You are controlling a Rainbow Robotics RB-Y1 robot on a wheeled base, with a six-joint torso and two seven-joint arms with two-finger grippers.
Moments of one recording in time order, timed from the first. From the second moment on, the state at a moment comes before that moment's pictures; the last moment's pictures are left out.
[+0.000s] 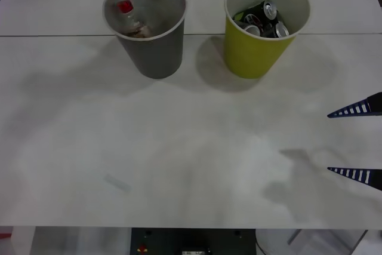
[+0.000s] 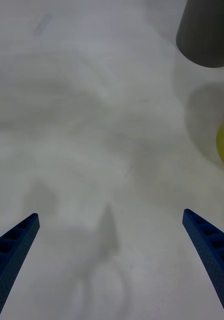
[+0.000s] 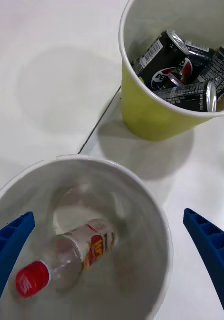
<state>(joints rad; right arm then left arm) 0.26 -1.13 -0.26 -2.01 1.31 -1.13 -0.09 -1.55 0.73 -0.71 -0.94 -1.66 -1.34 1.01</state>
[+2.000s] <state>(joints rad) 0.26 -1.13 -0.26 -2.01 1.31 -1.13 -0.09 -0.22 1.21 0.13 -1.87 -1.39 -1.28 0.47</state>
